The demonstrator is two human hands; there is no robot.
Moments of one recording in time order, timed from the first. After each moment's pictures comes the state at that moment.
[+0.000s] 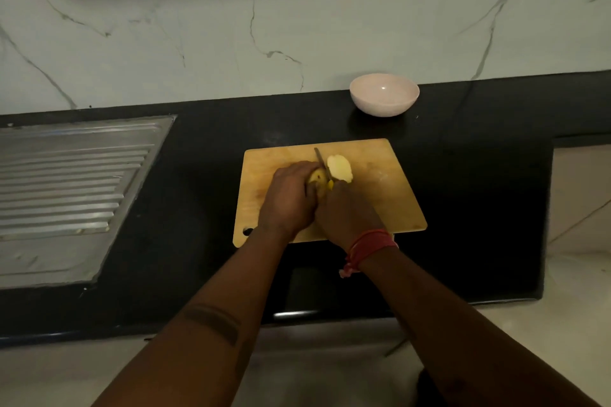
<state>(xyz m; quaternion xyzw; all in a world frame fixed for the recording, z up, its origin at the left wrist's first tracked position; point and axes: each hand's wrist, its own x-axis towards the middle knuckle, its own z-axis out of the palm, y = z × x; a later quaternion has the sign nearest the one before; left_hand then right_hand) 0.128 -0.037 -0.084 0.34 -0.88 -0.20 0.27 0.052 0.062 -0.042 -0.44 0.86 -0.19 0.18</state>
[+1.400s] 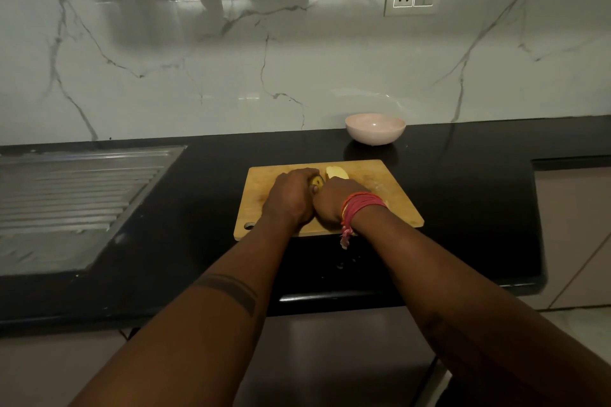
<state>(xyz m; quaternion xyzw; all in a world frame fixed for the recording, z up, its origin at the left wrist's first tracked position) 0.123 -0.041 -0.098 0.36 -0.87 -0.17 0.28 0.072 0.083 -0.023 -0.48 0.84 -0.16 0.18</state>
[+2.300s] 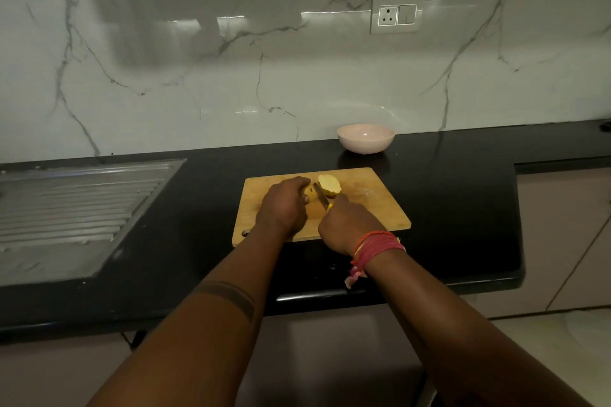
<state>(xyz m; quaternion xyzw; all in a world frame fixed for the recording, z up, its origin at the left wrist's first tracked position) 0.134 -0.029 -0.092 0.38 -0.87 -0.17 0.27 0.074 0.119 -0.043 -0.42 0.86 -0.23 0.17</state>
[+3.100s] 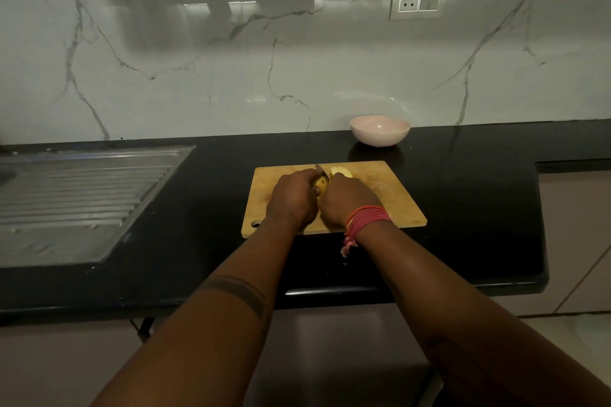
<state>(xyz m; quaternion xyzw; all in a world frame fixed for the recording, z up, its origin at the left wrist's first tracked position) 0.132 -0.033 -0.096 0.37 -0.87 -0.15 0.29 0.061 0.067 -0.050 -0.46 0.86 -0.19 0.07</state>
